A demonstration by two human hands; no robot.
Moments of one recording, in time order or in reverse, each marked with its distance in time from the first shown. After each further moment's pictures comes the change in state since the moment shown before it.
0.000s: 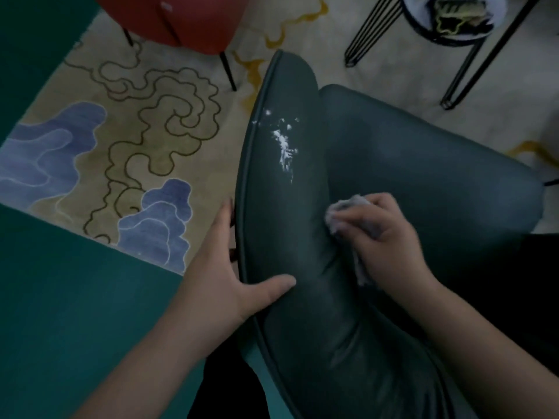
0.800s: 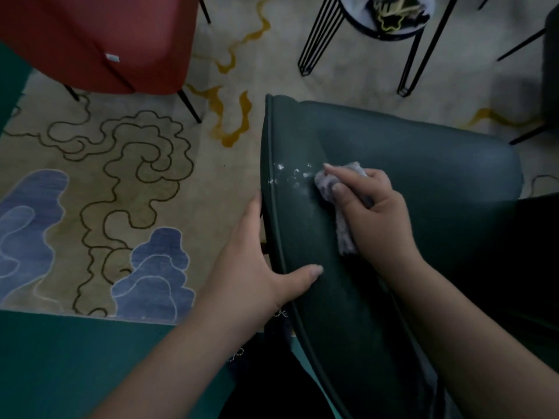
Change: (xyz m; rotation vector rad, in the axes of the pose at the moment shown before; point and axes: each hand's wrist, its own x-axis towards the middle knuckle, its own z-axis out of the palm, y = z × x) left_hand 0.095 0.022 -0.046 0.153 -0.204 0.100; right_hand 0.072 -0.036 0.057 0.066 0.348 0.098
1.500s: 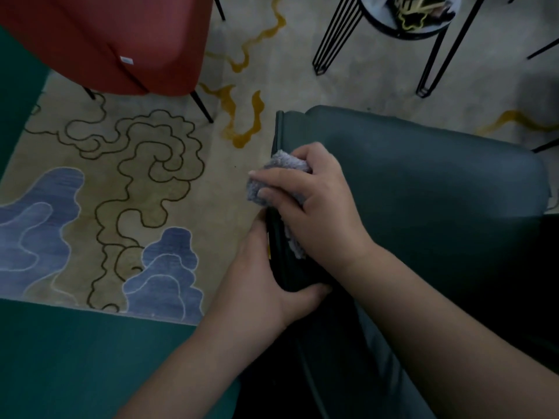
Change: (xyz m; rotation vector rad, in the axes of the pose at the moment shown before) left_hand 0.016 0.015 0.000 0.071 0.000 -0.044; right_hand 0.040 -0.039 0.049 -0.279 -0.194 -0.419
